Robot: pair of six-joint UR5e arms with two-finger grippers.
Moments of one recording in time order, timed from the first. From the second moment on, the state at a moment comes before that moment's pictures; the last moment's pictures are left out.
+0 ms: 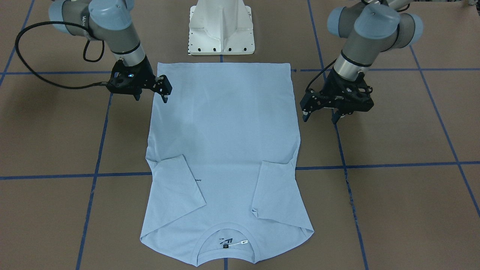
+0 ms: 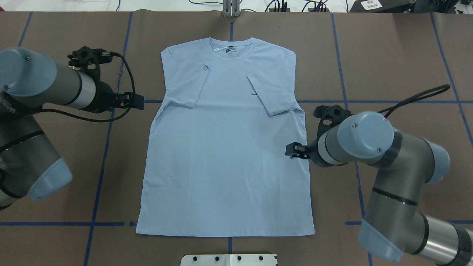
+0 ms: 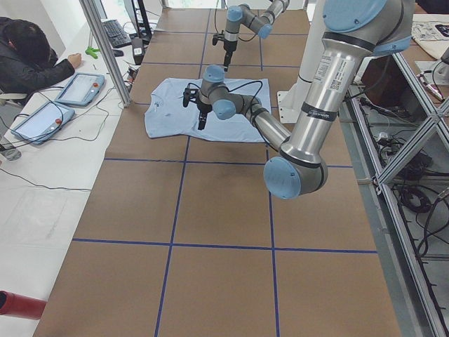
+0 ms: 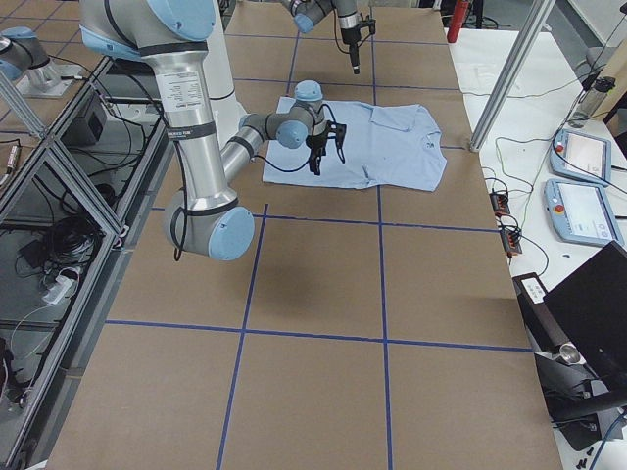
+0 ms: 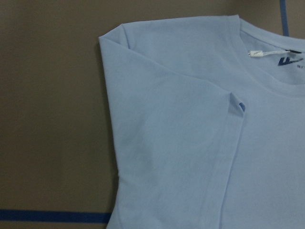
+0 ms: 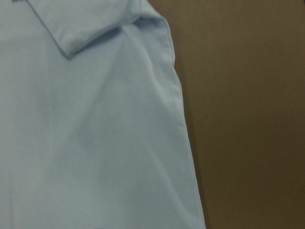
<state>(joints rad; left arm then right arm) -0.76 -1.84 -1.94 -1.90 -1.92 -1.10 0.43 -1.32 2.01 -1.44 1.75 1.48</state>
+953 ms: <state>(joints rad) -0.75 -1.81 -2.01 -1.90 -1.91 -1.10 0.16 -1.42 2.04 -1.41 1.62 1.62</state>
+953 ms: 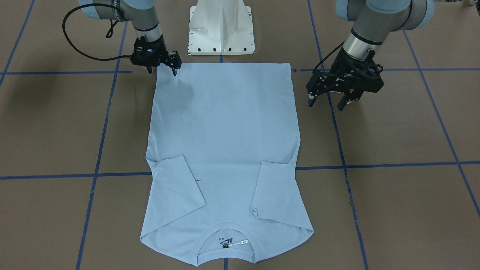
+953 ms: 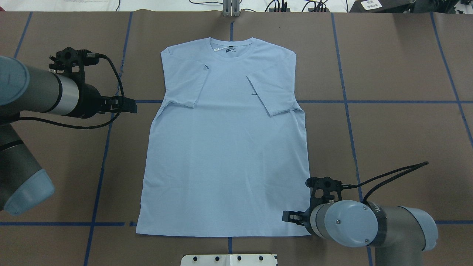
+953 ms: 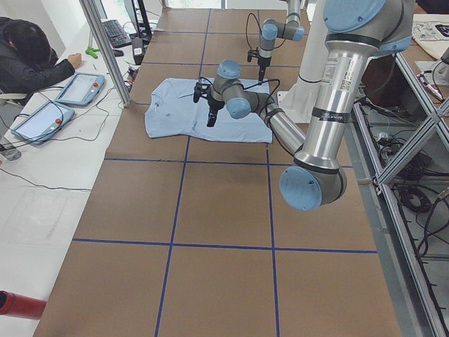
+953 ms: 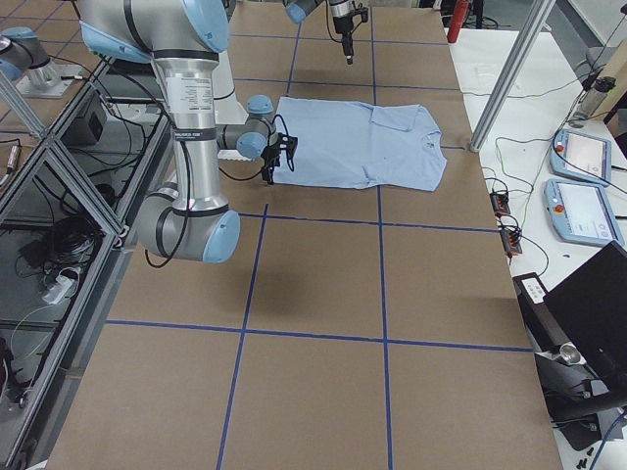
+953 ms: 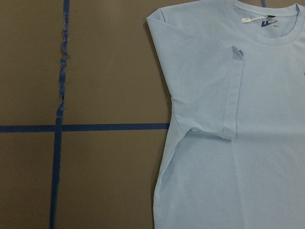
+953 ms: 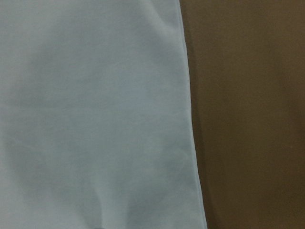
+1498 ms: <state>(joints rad) -0.75 -1.82 -2.01 -1.90 -1.91 -1.10 0.15 -1.45 2.06 -1.41 1.65 1.64</state>
